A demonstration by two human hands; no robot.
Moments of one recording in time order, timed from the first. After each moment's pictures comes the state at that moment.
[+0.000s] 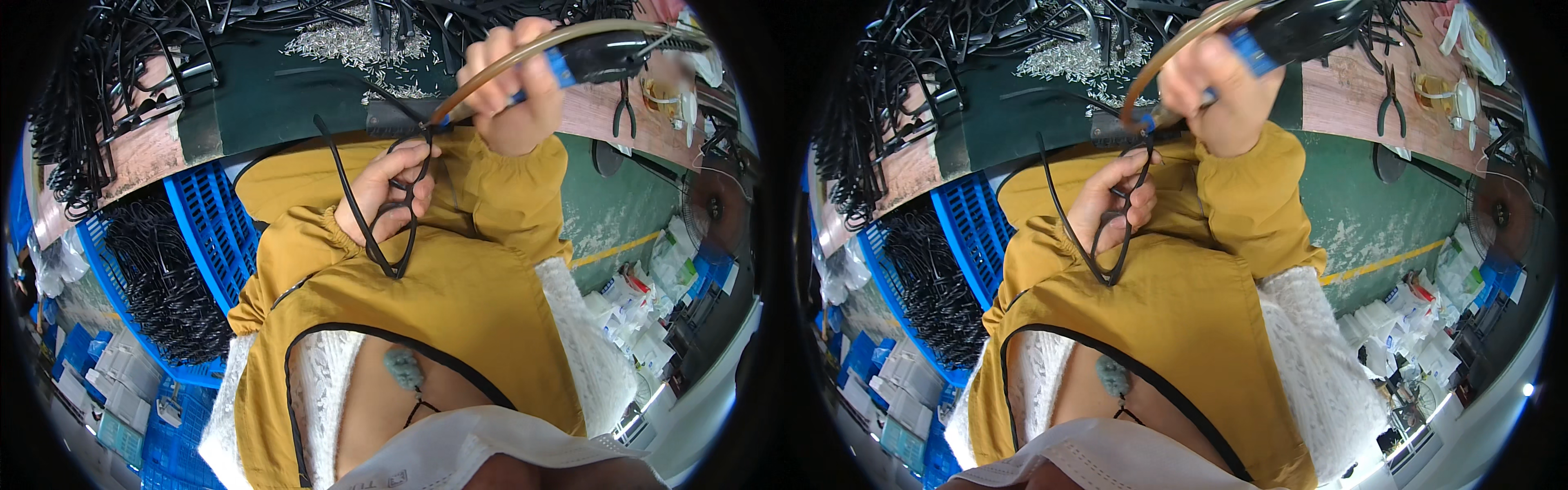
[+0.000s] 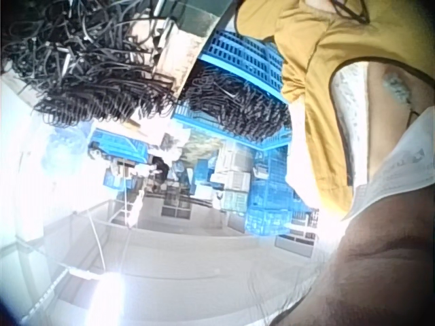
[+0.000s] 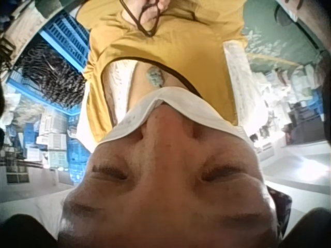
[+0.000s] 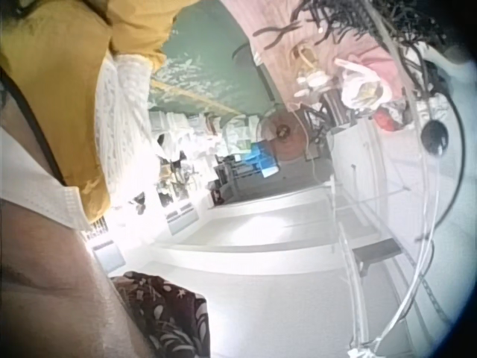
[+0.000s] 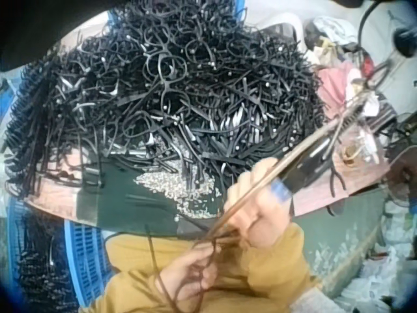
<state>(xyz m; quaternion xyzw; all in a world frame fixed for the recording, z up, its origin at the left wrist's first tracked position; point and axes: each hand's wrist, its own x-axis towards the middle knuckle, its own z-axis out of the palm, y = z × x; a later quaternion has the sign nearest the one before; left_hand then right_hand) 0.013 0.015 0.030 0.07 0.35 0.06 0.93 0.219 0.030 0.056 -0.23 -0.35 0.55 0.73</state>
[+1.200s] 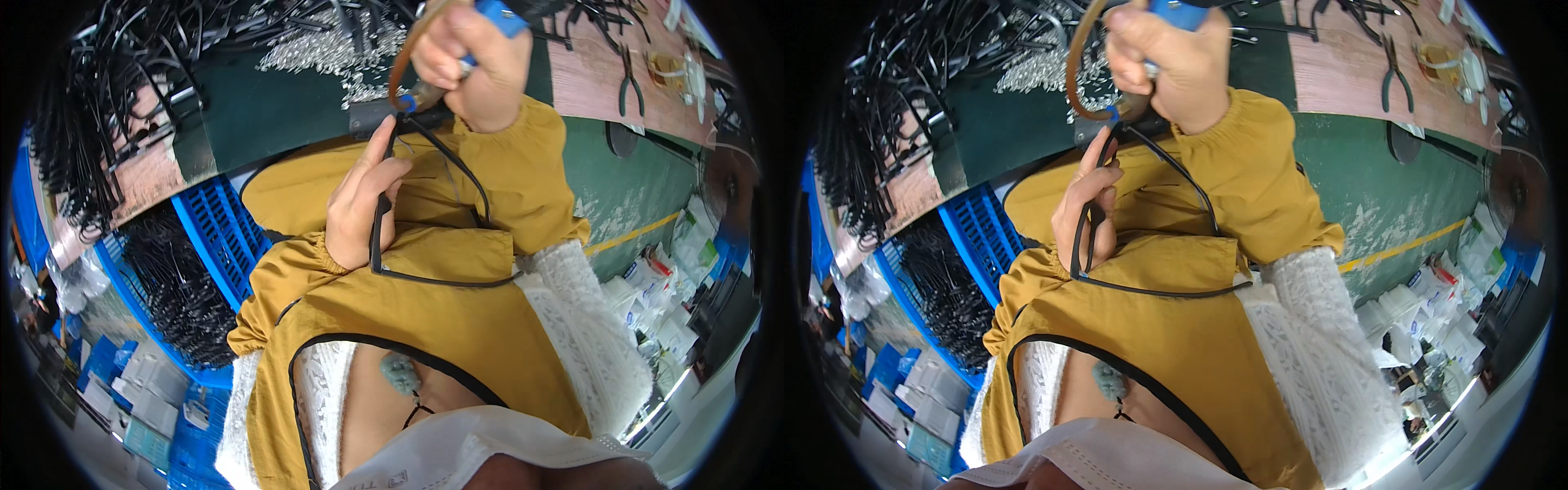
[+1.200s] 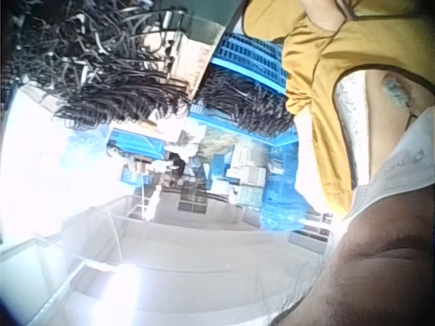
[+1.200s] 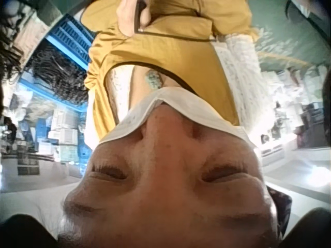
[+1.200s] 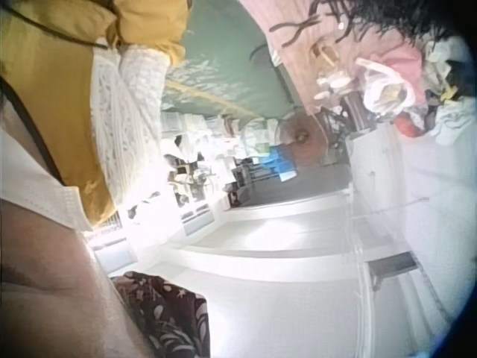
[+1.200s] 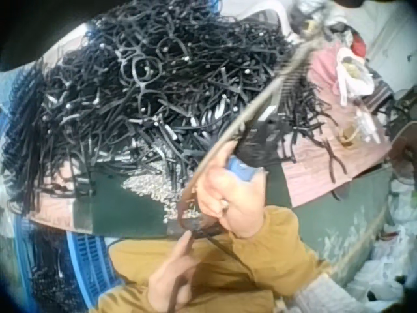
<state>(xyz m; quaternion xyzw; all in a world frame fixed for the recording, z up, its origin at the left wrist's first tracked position) 0.006 -0.012 0.009 0.74 0.29 0.42 0.44 0.220 0.054 0.056 -0.25 -0.30 0.56 0.73</state>
